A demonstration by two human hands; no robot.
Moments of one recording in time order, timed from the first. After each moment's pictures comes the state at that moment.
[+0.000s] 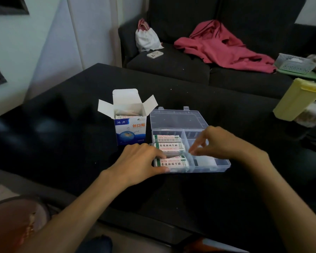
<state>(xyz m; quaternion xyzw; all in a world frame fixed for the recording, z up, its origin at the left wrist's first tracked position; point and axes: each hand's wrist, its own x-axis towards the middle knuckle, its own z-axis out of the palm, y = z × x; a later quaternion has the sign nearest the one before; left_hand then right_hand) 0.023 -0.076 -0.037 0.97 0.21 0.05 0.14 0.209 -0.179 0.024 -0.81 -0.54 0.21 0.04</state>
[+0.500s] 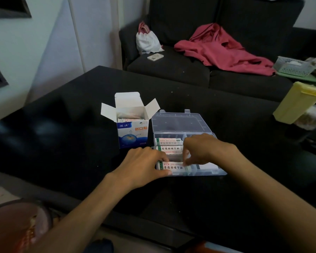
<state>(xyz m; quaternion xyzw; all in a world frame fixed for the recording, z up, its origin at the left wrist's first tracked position) 0.023 -0.073 -0.039 0.96 0.22 0.03 0.16 0.183 -0.146 0.016 -0.78 -0.58 0.17 -0.17</state>
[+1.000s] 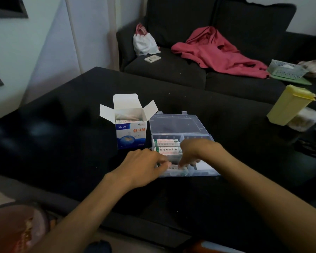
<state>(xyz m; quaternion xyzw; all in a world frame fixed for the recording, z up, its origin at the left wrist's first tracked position) 0.023 -0.078 -0.028 0.95 0.21 0.01 0.21 0.170 -0.136 0.017 -0.82 -0.47 0.25 -0.21</state>
